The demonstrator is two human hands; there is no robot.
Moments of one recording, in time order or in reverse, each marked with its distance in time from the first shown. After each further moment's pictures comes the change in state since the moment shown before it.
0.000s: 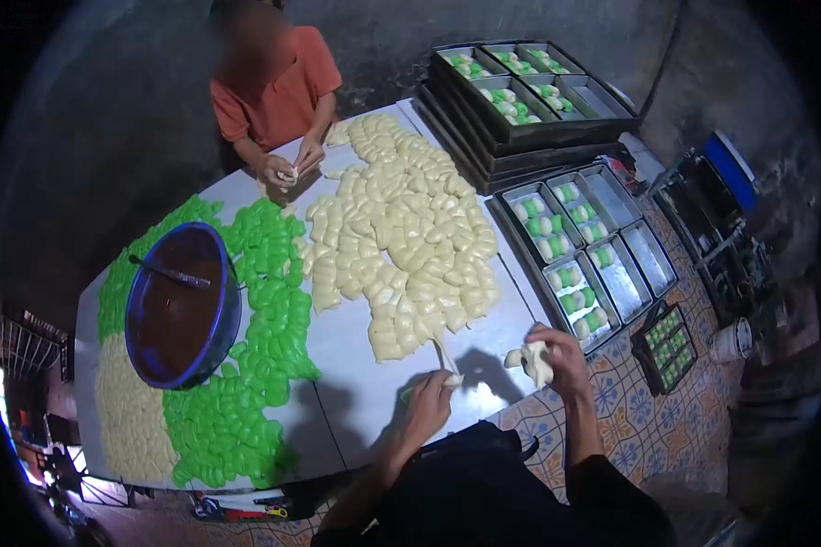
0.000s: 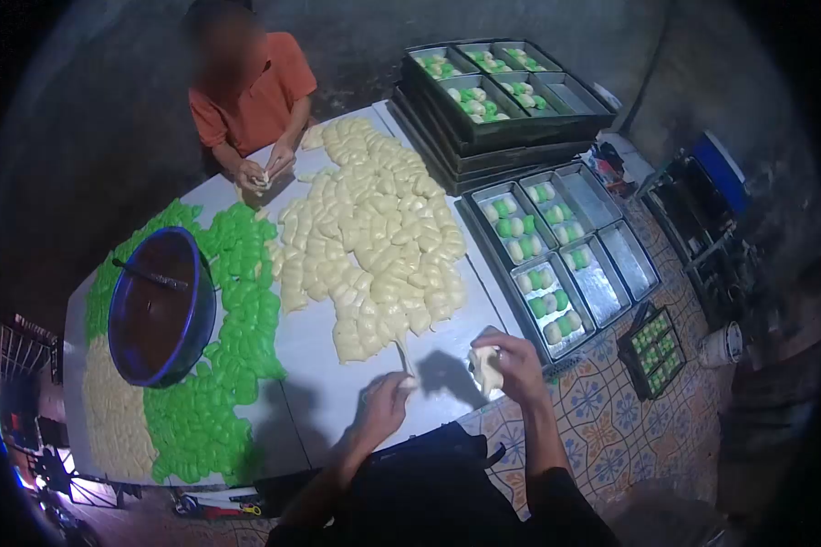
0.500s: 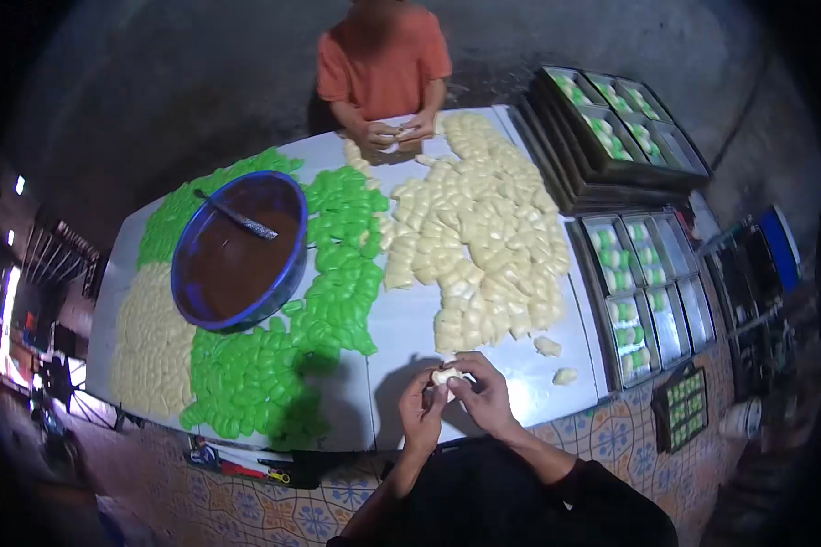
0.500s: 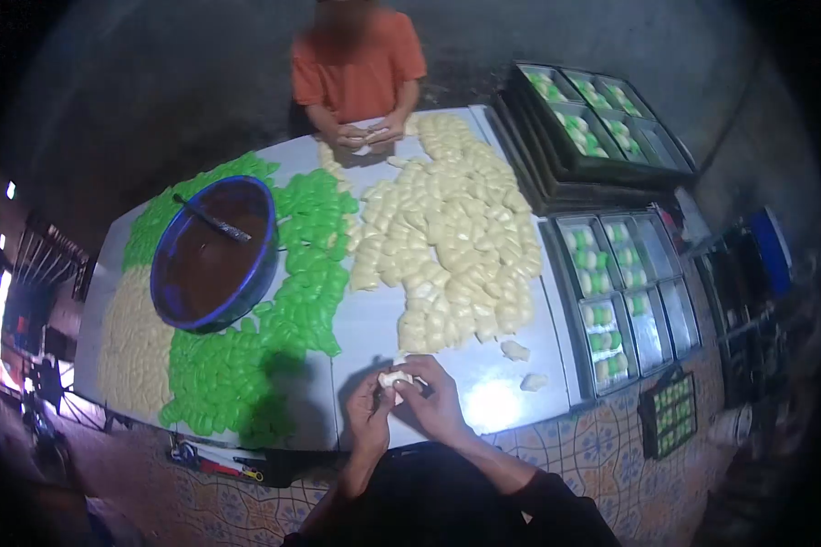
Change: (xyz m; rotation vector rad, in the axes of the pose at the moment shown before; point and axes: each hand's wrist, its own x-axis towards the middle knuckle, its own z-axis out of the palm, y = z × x) left_hand -0.050 -0.004 -0.060 -0.873 0.562 -0.259; right_hand 0.042 0.106 0.158 -0.511 -0.055 0.024
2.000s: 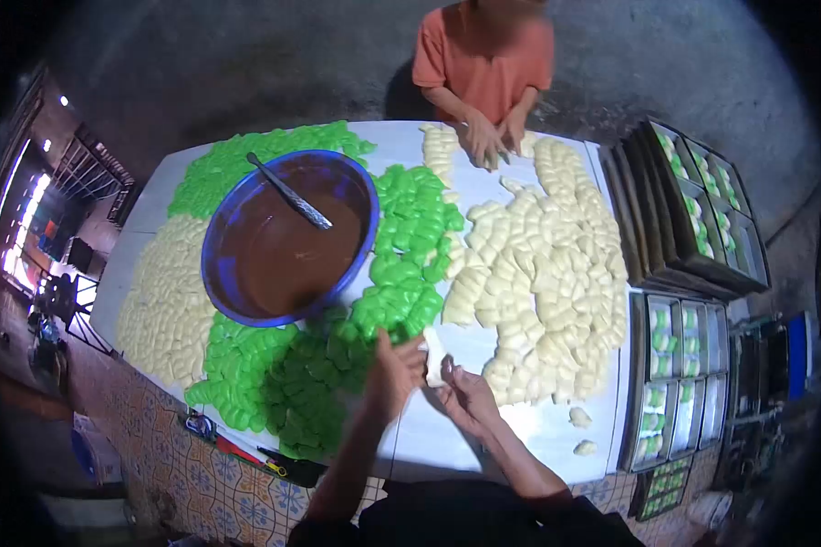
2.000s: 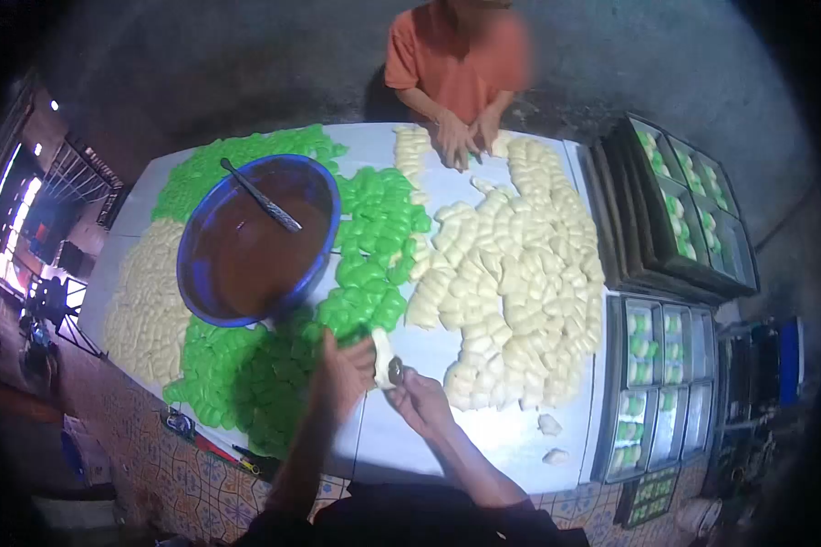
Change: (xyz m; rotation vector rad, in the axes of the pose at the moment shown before) left_hand 0.147 0.077 -0.093 -0.418 -0.009 -0.479; right_hand 0.111 0.073 0.074 1.102 -0.125 0.663
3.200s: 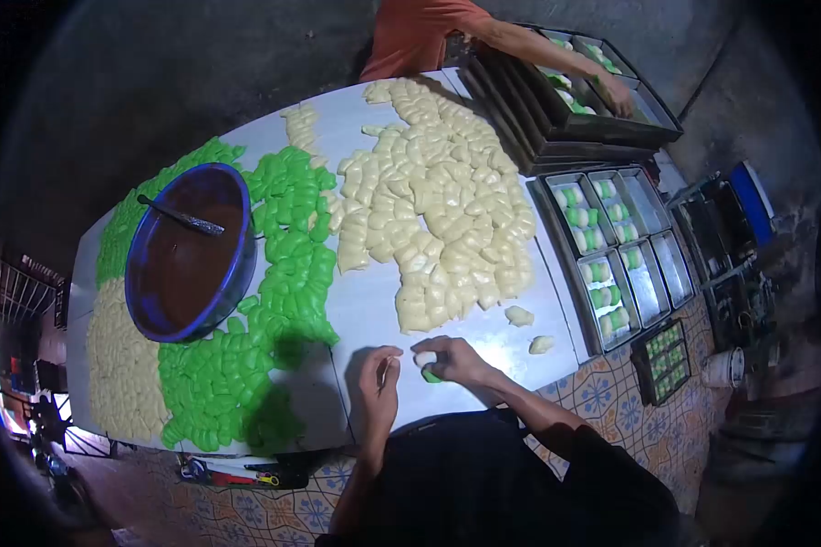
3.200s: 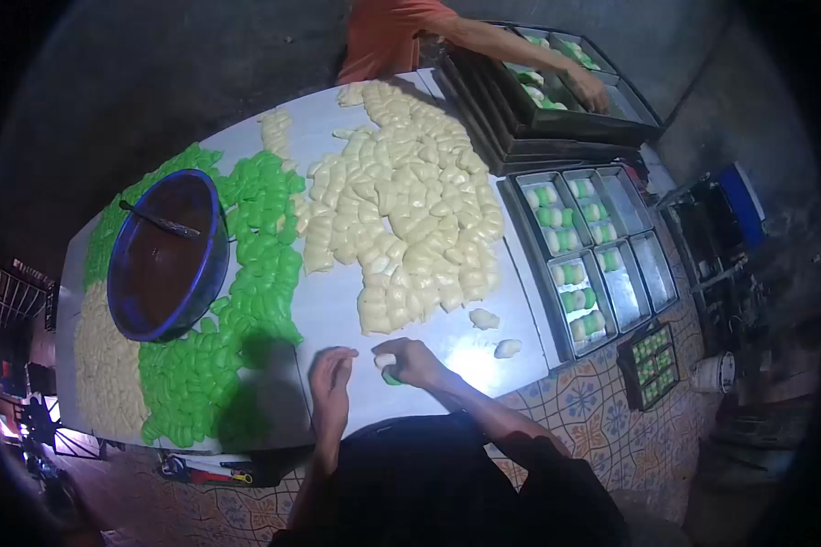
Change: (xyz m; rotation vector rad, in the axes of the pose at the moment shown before) left_hand -0.056 -0.155 0.016 0.749 0.015 0.464; right_hand -0.115 -0.032 -0.070 -1.329 0.087 -0.140
